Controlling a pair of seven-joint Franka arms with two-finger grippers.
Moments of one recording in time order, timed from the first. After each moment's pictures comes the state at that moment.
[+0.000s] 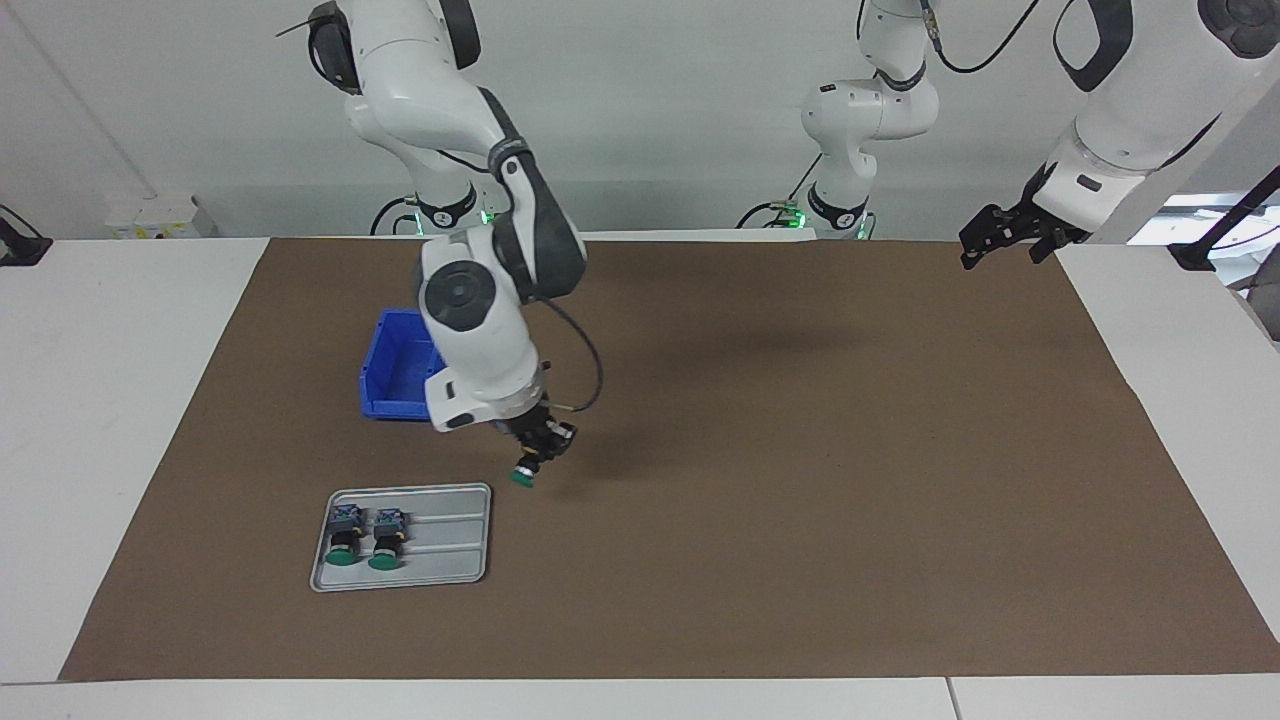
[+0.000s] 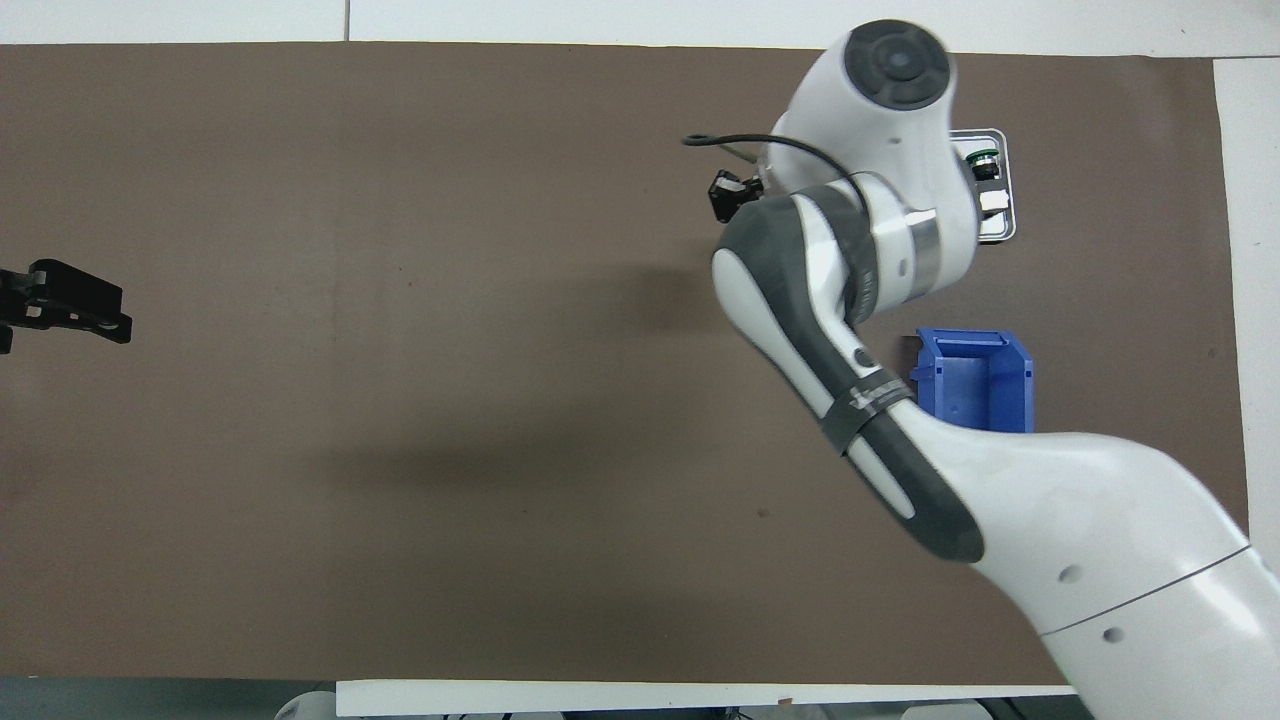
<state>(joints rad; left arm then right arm) -0.04 -0.05 -0.05 -1.63 0.00 1.42 -0.08 0.43 0.49 0.00 -1.48 0.11 1.96 0.99</state>
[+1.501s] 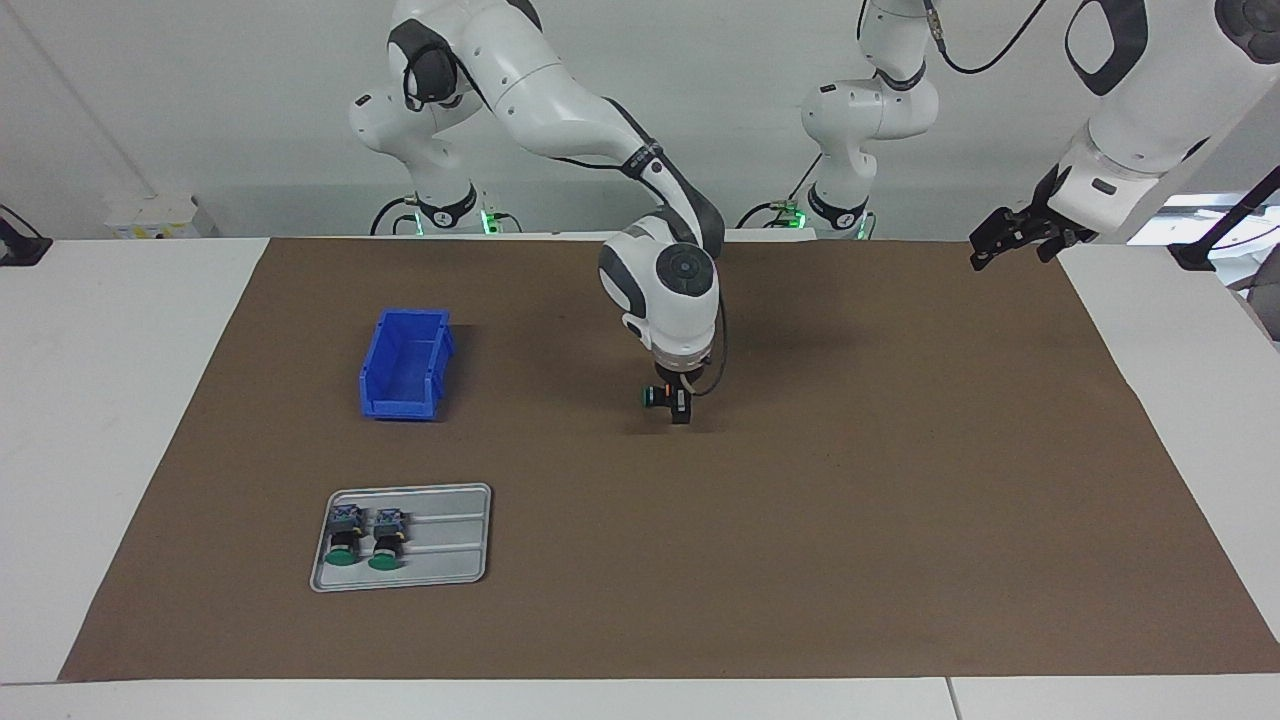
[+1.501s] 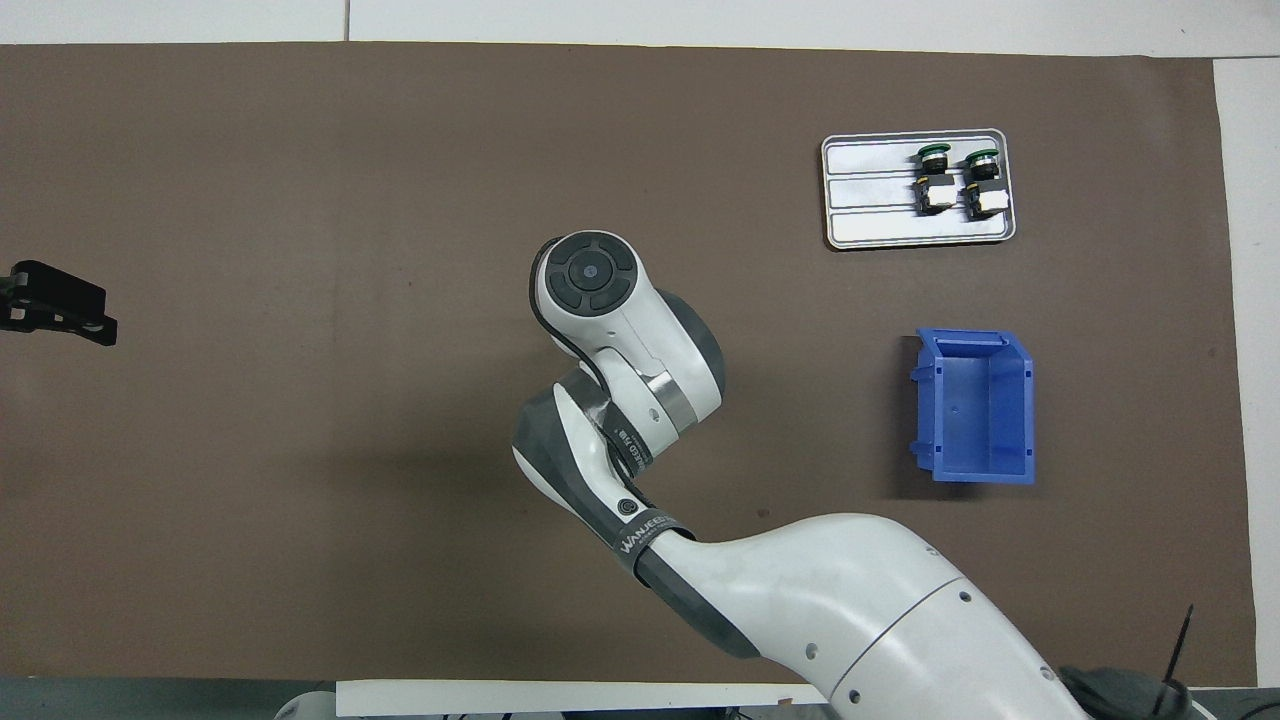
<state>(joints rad) -0.03 -0.05 -0.04 -1.65 0.00 1.42 -0.09 0.67 0.57 -0.01 -1.54 0.10 2.12 2.22</state>
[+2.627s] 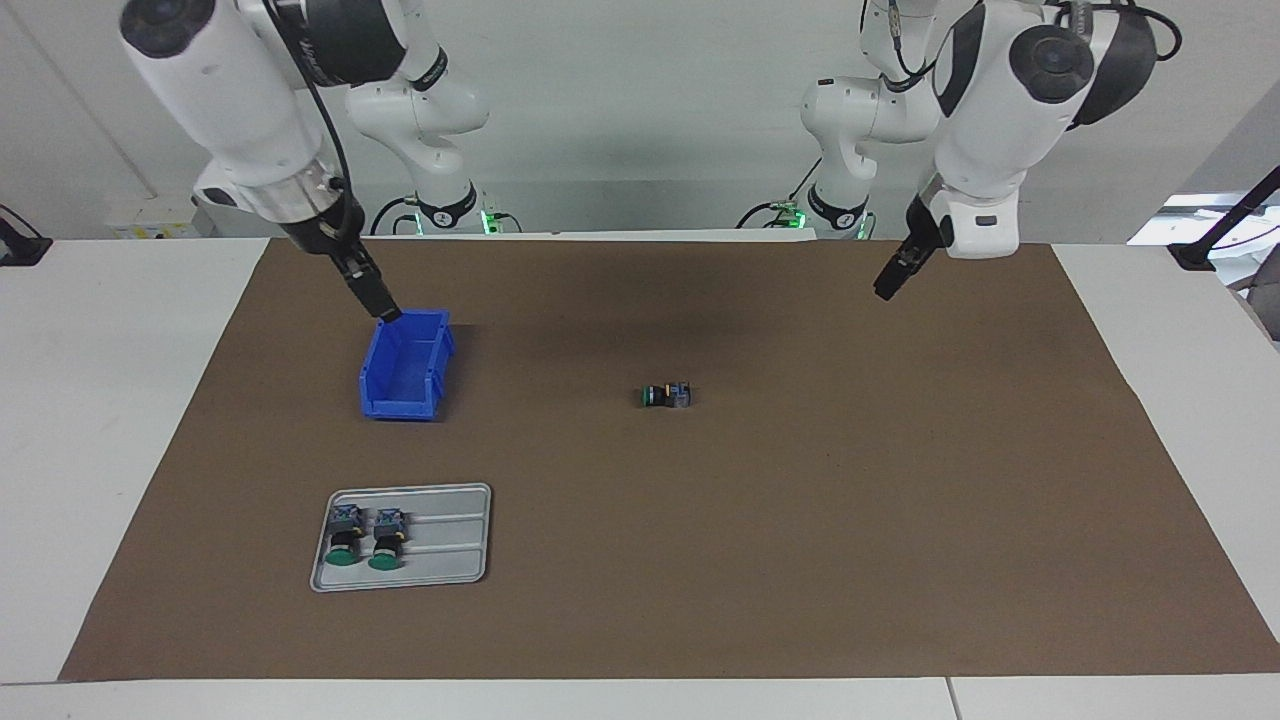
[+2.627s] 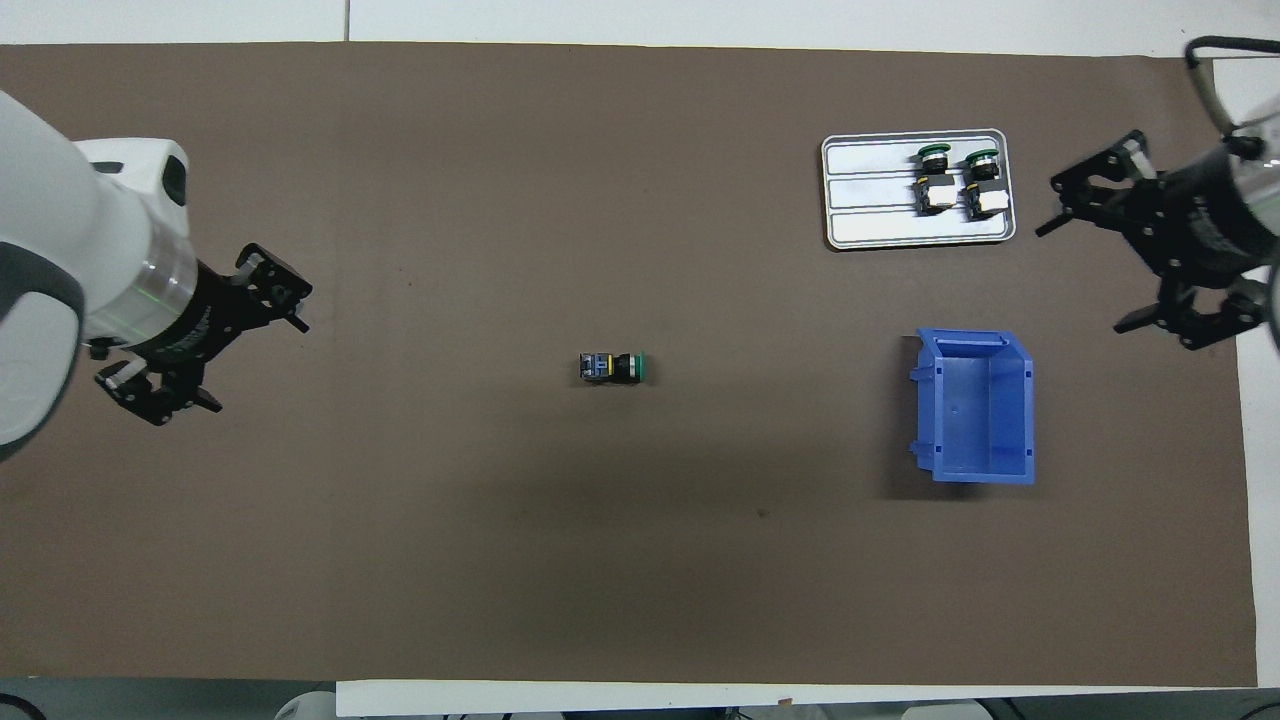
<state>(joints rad) -0.32 -0.04 -0.06 -1.76 -0.01 1.53 -1.18 0.03 0.02 -0.03 -1.52 0.10 1.44 0.91</state>
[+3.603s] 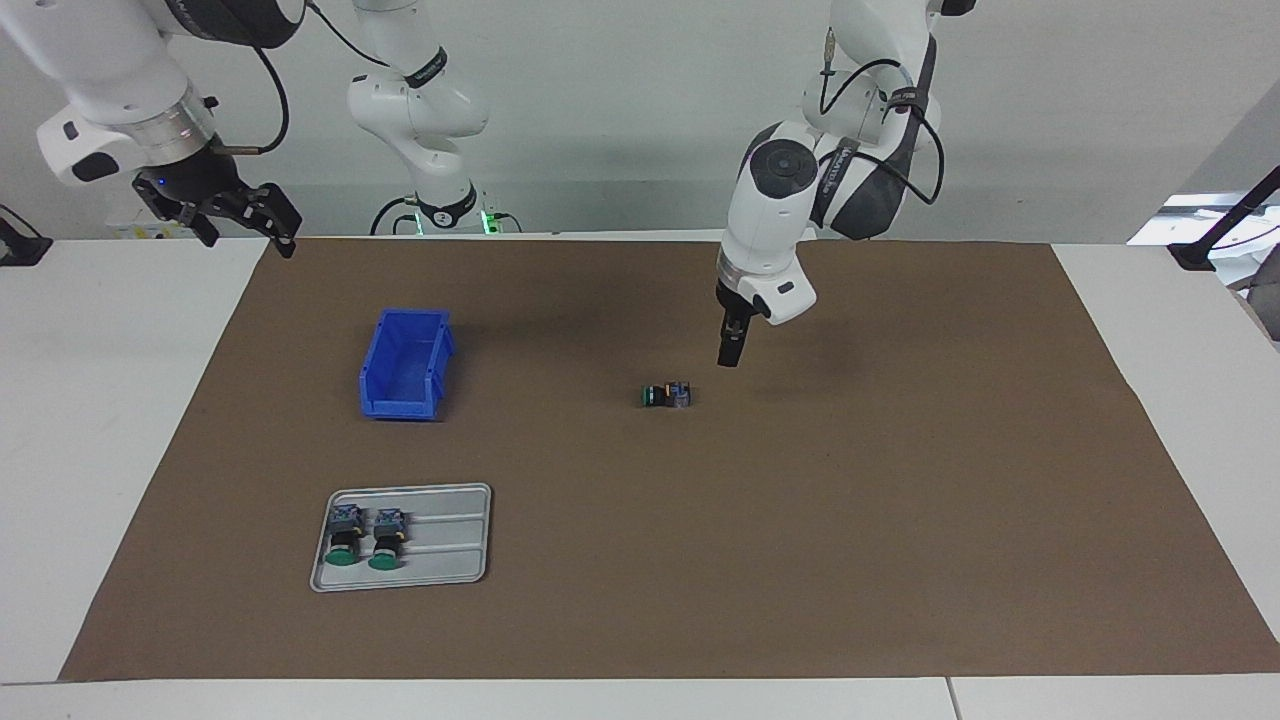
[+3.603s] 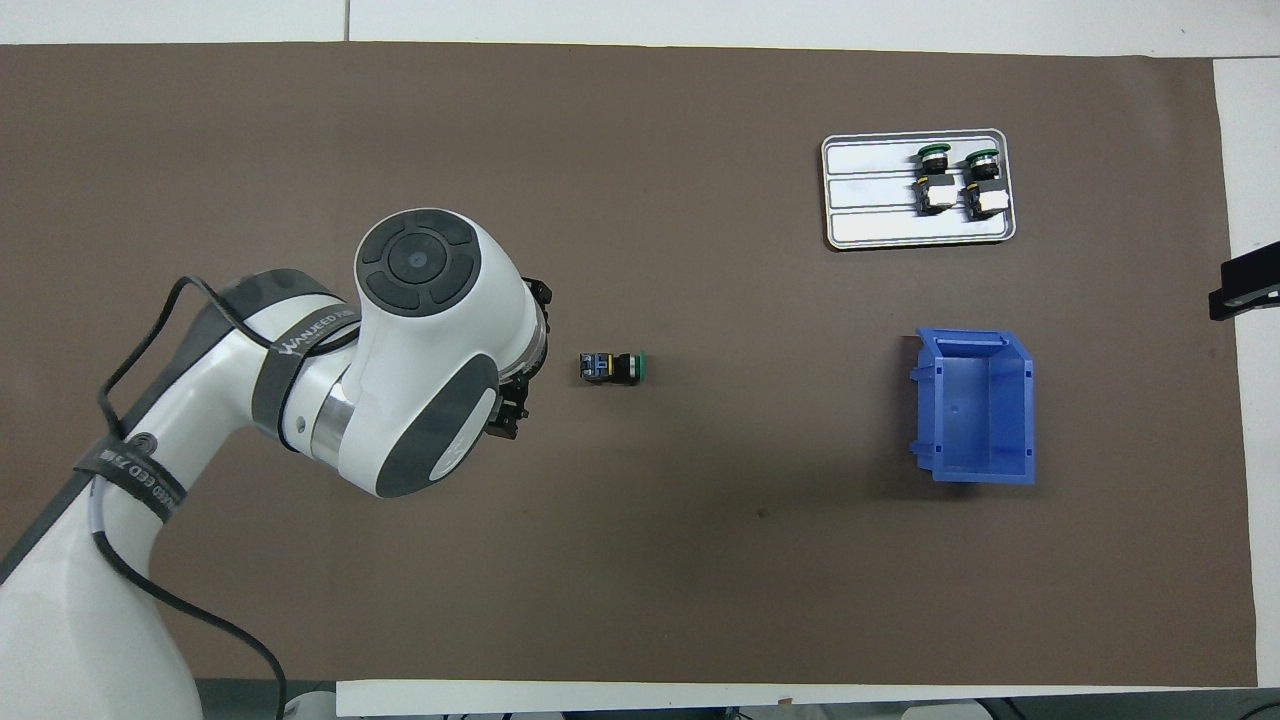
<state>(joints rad) -0.61 0.18 -0.07 -1.89 -0.08 2.00 -1.90 -0.08 -0.02 -0.02 -1.53 -0.07 1.39 0.01</state>
